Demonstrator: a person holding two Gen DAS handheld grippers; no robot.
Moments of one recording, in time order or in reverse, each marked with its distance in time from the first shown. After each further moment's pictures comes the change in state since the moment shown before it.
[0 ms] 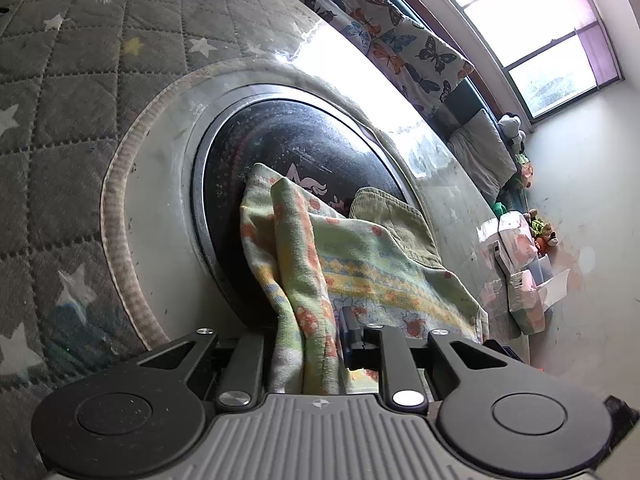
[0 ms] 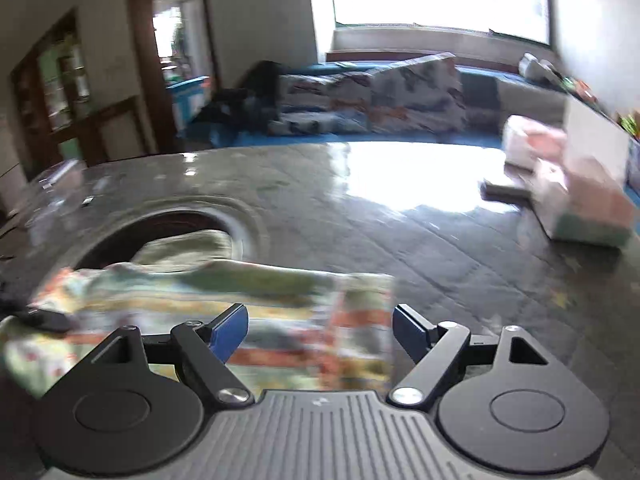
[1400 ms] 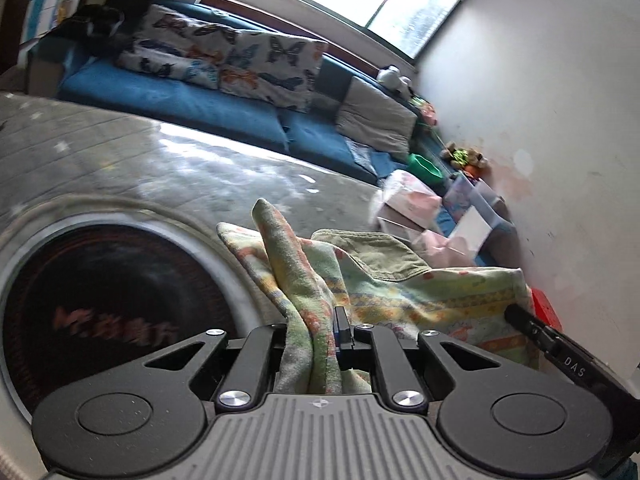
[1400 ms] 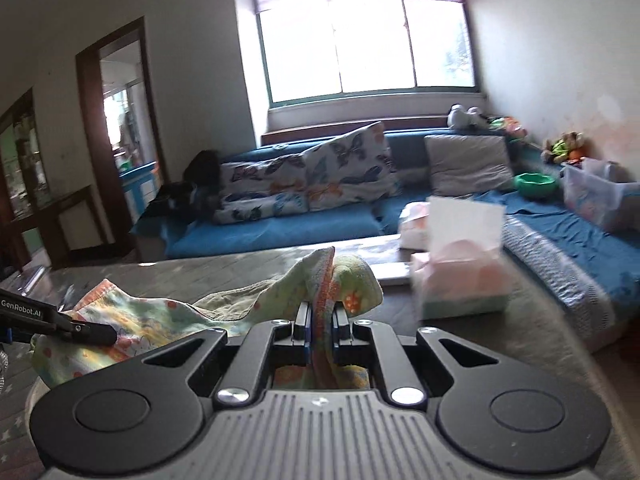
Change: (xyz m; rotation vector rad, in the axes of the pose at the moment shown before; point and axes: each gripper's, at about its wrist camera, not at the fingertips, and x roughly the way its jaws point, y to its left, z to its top) left arm 0.023 -0.182 0.001 0.492 -0.036 -0.133; right arm -0.127 -0.067 0.036 0.126 -0.246 -0.155
